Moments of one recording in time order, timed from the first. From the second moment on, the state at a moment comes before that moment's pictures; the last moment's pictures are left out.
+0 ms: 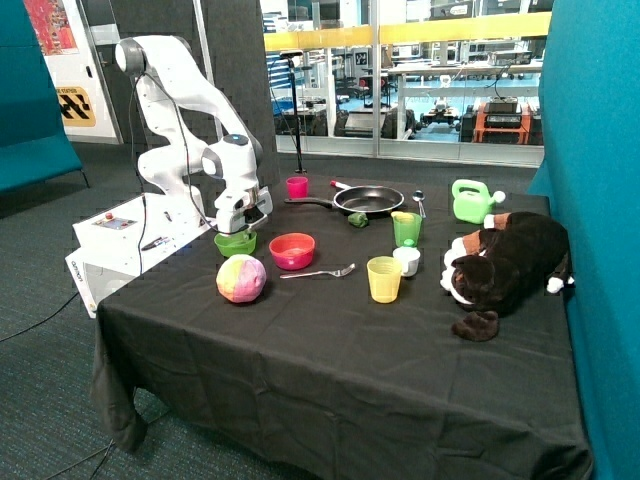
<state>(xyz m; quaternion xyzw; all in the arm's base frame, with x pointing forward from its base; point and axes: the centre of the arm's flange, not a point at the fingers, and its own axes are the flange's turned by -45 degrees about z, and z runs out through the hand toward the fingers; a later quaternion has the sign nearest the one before) 0.370 -0.127 0.282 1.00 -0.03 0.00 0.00</state>
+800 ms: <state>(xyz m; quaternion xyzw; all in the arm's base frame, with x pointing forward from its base) 0.377 -0.131 0.318 1.00 -0.02 0.00 0.00</state>
